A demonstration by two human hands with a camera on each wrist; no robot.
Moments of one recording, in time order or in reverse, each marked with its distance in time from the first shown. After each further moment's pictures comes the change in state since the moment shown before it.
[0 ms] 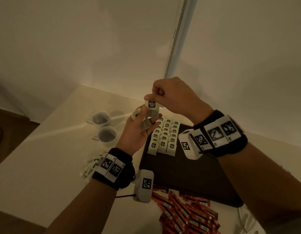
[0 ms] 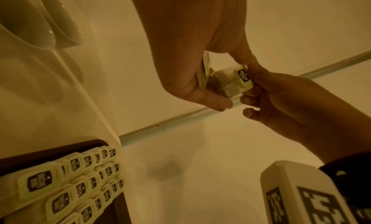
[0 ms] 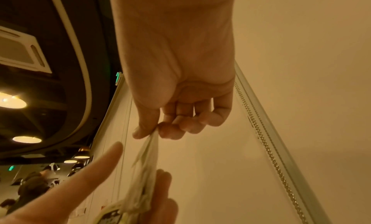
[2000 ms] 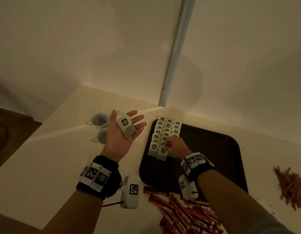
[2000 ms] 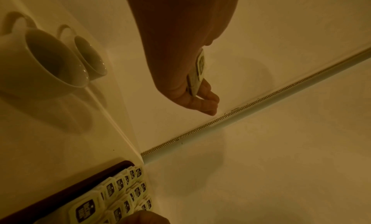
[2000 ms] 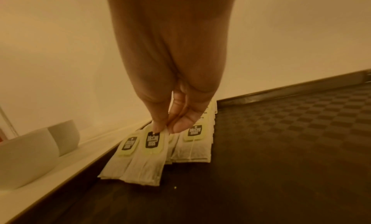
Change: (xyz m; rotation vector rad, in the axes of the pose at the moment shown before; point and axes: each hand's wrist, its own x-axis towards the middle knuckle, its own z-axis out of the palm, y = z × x) left_hand 0.007 0.012 -0.040 -0.005 0.181 -0.092; right_hand -0.085 0.126 0.183 0.261 -0.350 0.517
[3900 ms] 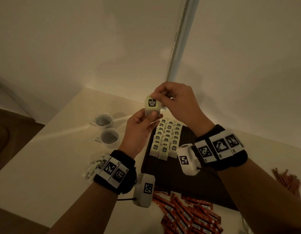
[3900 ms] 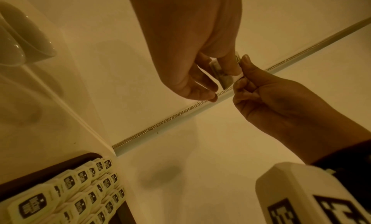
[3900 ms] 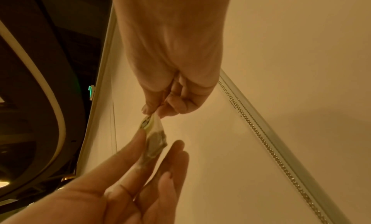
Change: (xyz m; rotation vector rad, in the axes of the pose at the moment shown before) left_hand -0.013 -0.018 0.039 0.220 -0.179 0.300; right_hand -0.067 -0.166 -0.128 0.368 0.460 -0.601
